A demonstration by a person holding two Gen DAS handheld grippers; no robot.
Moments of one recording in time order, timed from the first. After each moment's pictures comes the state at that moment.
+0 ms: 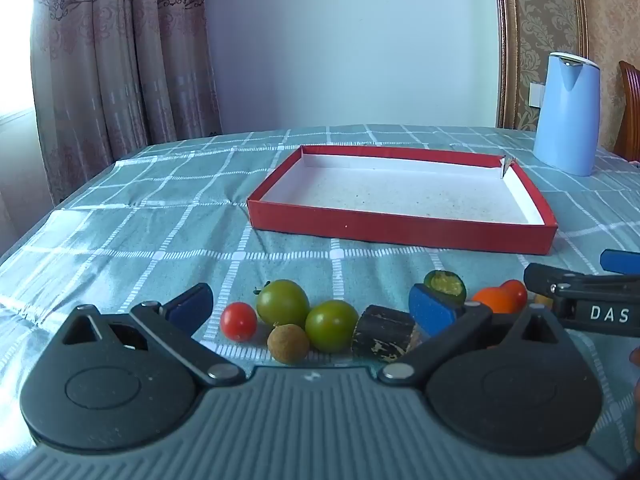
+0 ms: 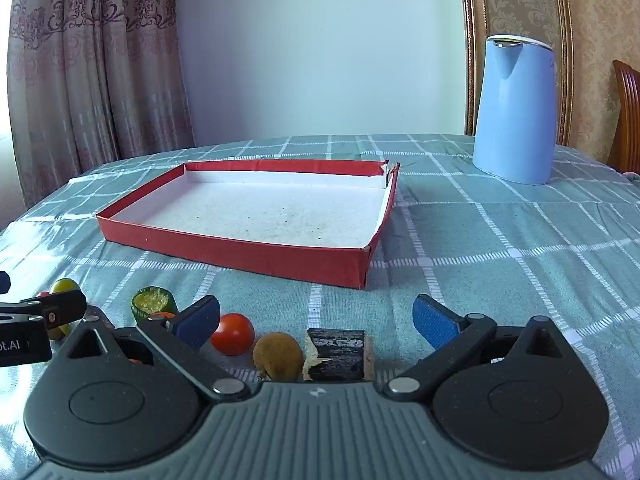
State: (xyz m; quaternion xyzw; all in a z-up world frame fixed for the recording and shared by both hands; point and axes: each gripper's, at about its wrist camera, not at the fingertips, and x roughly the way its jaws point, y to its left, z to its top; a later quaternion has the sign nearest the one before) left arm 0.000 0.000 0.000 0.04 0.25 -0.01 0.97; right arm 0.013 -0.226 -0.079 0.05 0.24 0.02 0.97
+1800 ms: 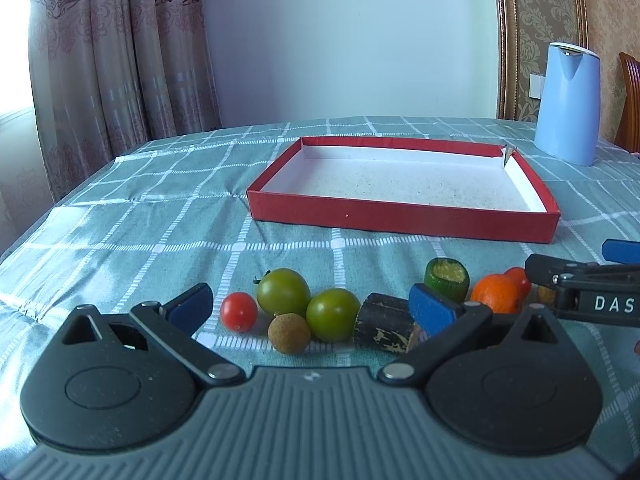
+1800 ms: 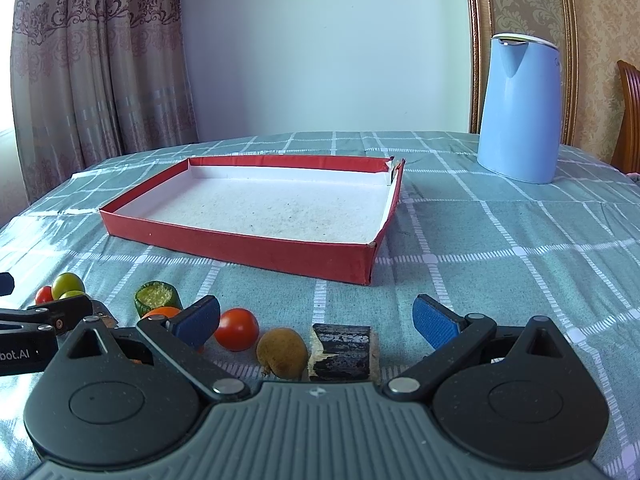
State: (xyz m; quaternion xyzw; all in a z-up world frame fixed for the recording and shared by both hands) left arm -0.001 0.000 -0.007 0.05 0.24 -0.01 0.97; right arm 0.015 -0.223 -0.082 0.06 0.23 0.03 0.97
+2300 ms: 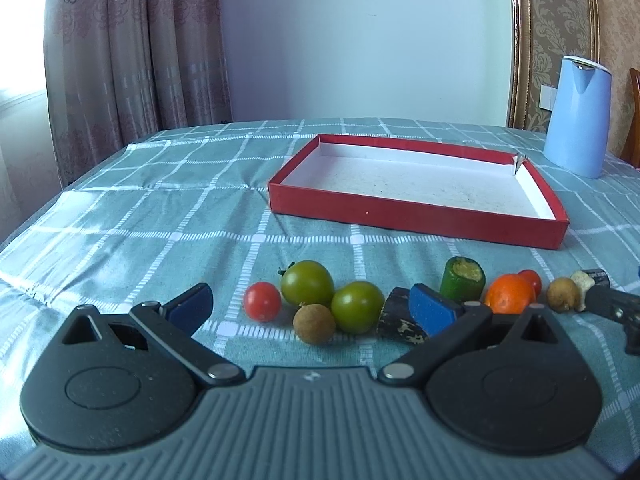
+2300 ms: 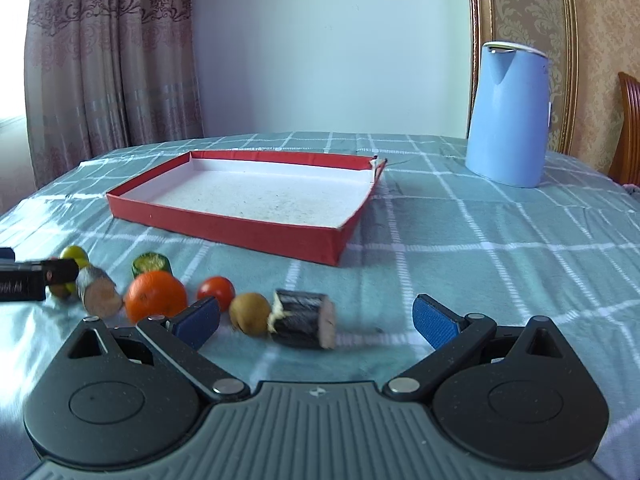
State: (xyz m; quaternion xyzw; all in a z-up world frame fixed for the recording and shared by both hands) left arm -0.008 0.015 -0.006 0.04 0.24 0.01 0.97; right arm -0.018 -0.248 -0.083 0.02 0.23 0.04 0.97
